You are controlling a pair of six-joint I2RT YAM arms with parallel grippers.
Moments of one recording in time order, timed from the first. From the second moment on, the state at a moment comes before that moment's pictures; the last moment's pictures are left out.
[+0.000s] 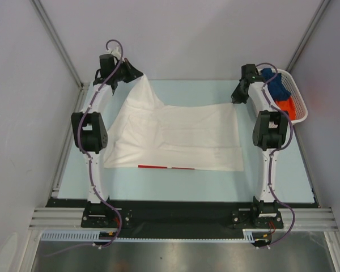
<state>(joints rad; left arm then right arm) -0.02 2.33 2.11 -0.13 0.55 -0.51 0.02 2.44 2.23 -0.78 0.03 0.57</state>
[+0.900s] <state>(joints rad) -0.01 1.84 1.66 -0.21 0.55 -0.39 0.02 2.11 1.86 -0.89 0.01 0.57</state>
